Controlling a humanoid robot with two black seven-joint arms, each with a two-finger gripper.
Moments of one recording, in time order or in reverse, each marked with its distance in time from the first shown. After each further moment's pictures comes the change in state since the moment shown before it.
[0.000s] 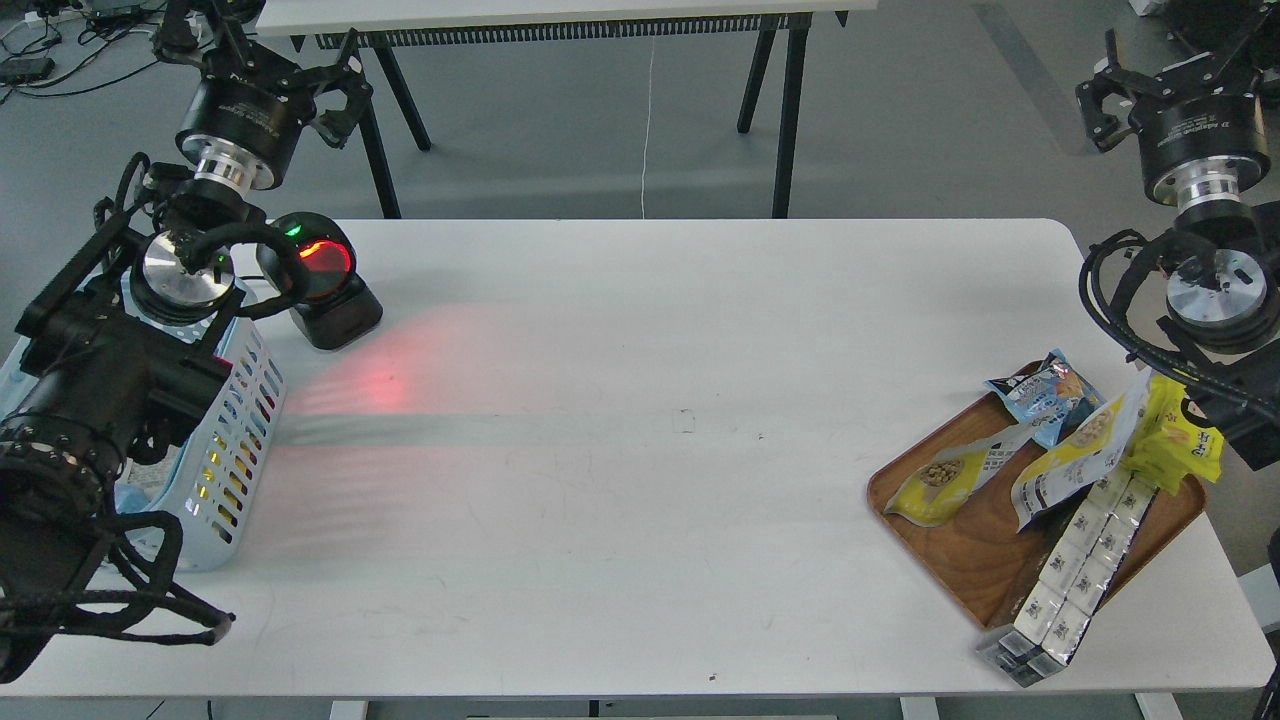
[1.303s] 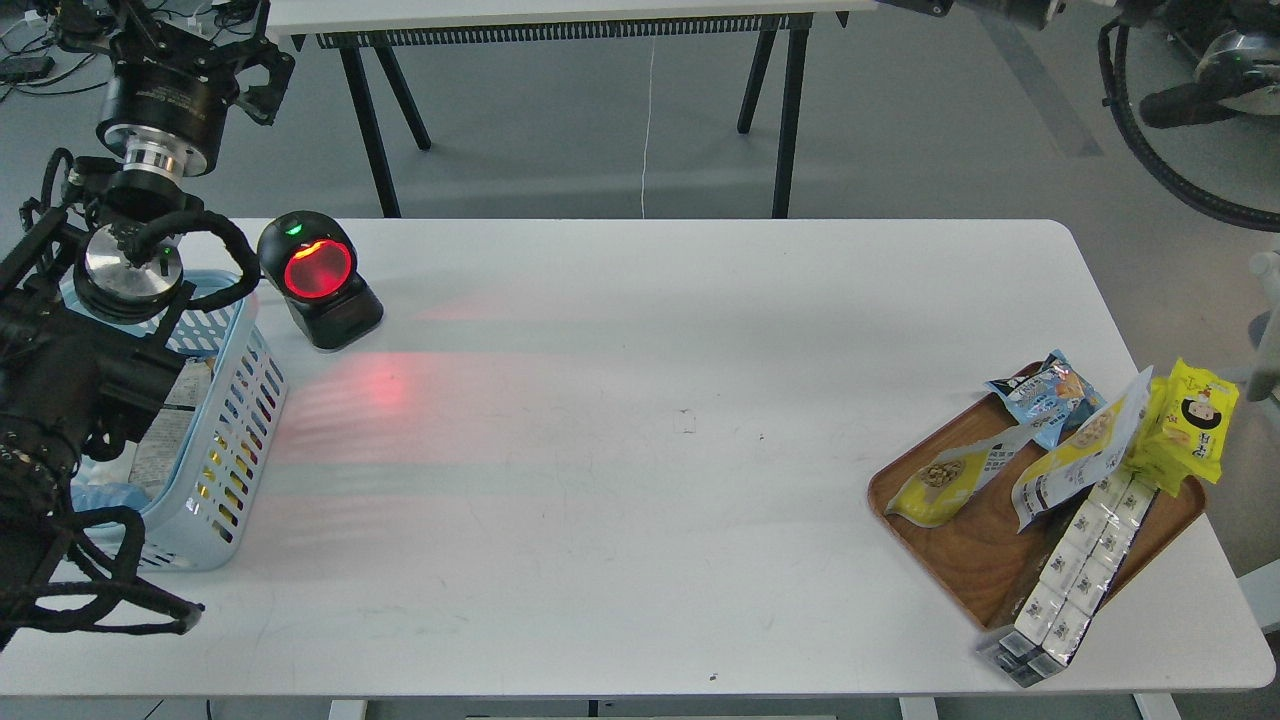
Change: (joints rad) left arm 0.000 0.064 -0.008 0.015 -0.047 0.000 -0.081; right arm 0.866 -0.223 -0.974 0.614 -0.799 -0.074 0.000
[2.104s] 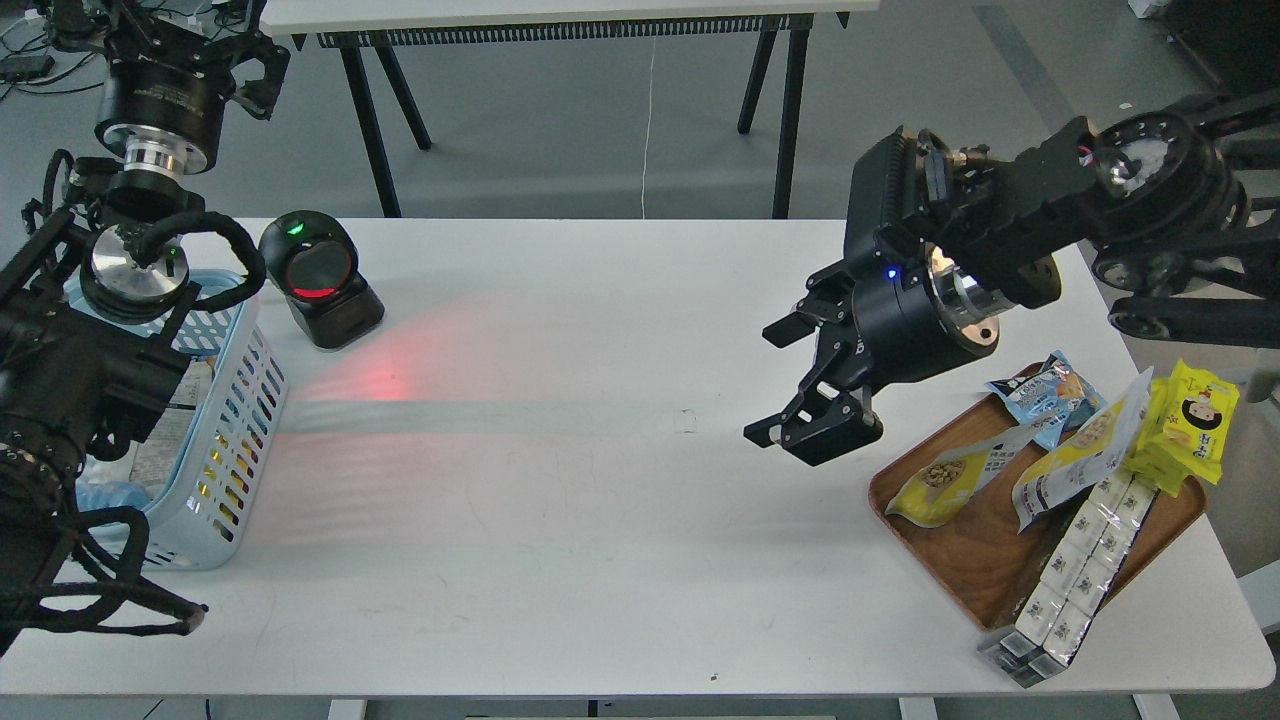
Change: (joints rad) left arm 0.000 -0.005 0.002 -0.001 0.000 0.000 -0.043; right arm 0.258 0.166 -0.537 0.438 -1.062 -0.270 0.000
